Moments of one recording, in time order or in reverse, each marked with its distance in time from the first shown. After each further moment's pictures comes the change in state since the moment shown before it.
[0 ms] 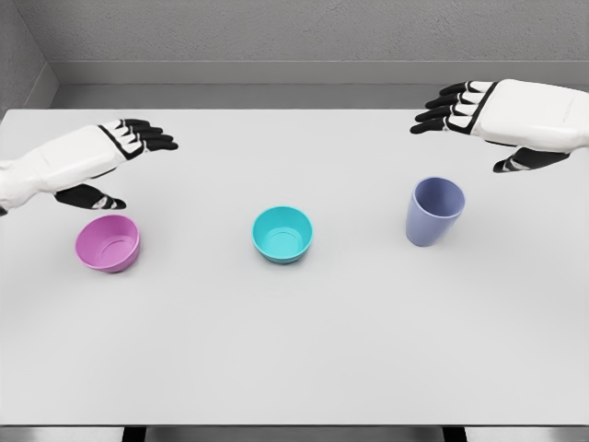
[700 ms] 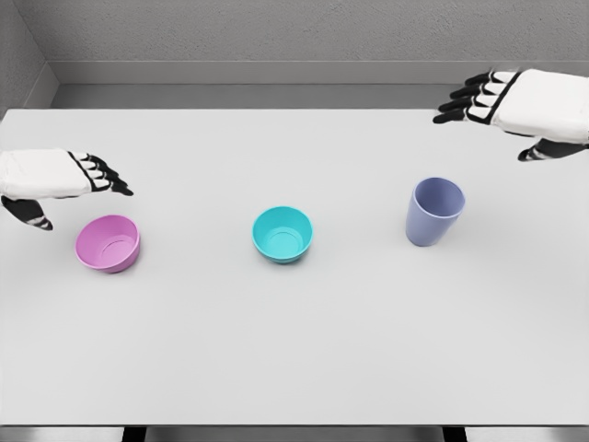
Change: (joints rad) left arm -0.218 0.086 -0.138 0.011 -0.042 -0.002 -0.498; right arm -0.006 -0.020 -0.007 0.034 0.091 0.000 0.000
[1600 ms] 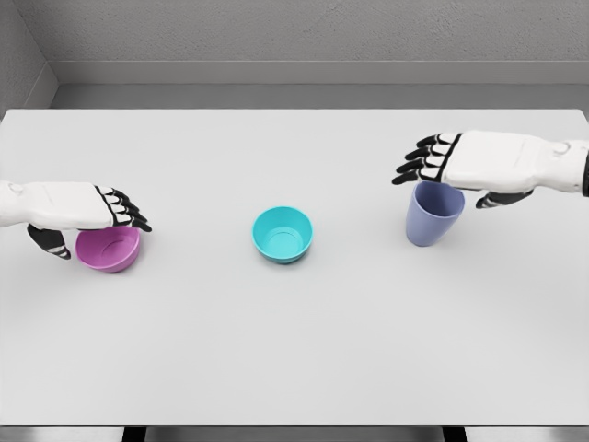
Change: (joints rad) left arm 0.009 -0.019 -0.079 -0.021 -0.010 0.000 -0.019; right arm 0.003 0.046 0.155 -0.027 0.042 0.000 0.000
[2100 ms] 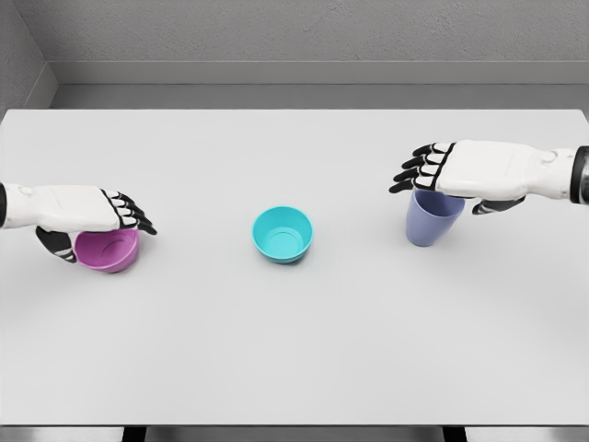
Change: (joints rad) left arm 0.002 -0.033 -0.013 0.038 0.001 0.000 -0.001; right arm 0.009 0.021 0.012 0.014 0.049 0.000 0.000
